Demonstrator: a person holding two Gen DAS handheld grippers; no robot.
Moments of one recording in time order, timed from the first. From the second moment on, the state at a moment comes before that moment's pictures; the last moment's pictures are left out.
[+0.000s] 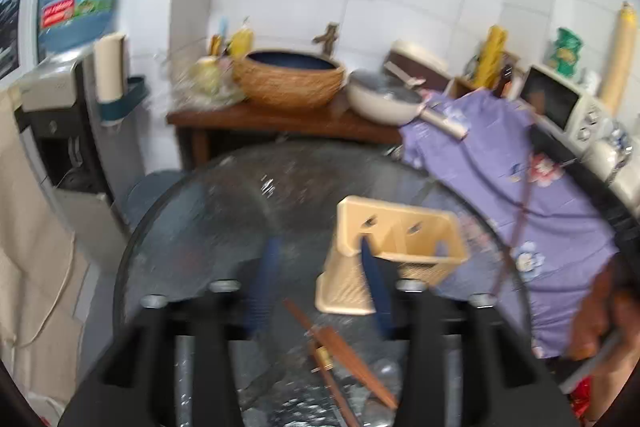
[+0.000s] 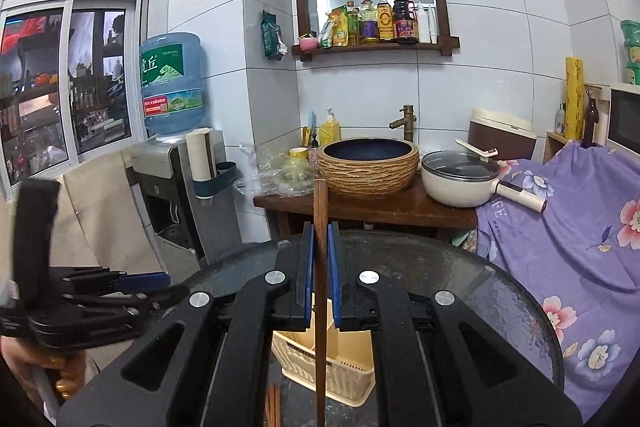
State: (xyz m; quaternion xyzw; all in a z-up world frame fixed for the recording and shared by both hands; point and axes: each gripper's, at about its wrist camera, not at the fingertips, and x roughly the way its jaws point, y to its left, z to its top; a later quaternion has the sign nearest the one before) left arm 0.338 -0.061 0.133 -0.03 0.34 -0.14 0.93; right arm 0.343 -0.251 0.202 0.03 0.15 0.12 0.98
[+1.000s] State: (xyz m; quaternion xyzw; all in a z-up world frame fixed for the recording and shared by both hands) left arm 0.413 -0.092 -0.039 -0.08 0.54 -0.03 0.84; right arm 0.326 -0.265 0.164 0.03 0.19 0.13 0.97
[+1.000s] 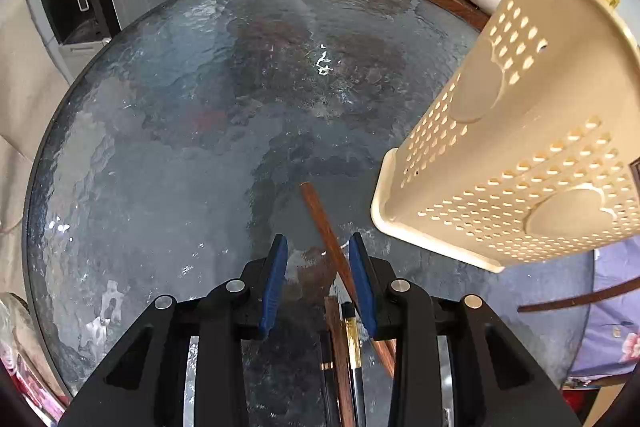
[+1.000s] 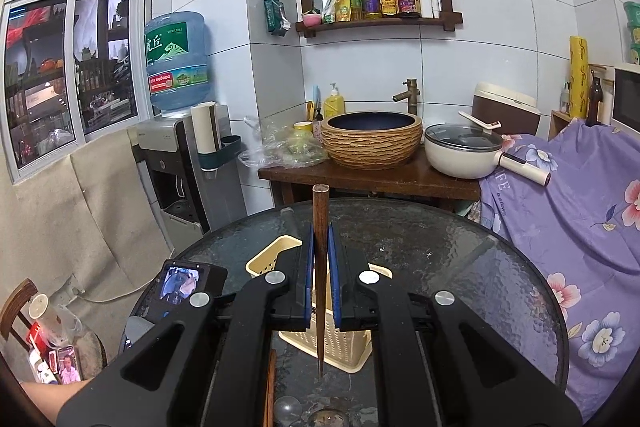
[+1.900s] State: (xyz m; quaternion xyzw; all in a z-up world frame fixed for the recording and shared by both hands) left arm 0.414 -0.134 -0.048 -0.01 0.51 0.02 0.86; right arm 0.331 -0.271 0.156 0.04 0.20 0.14 0.97
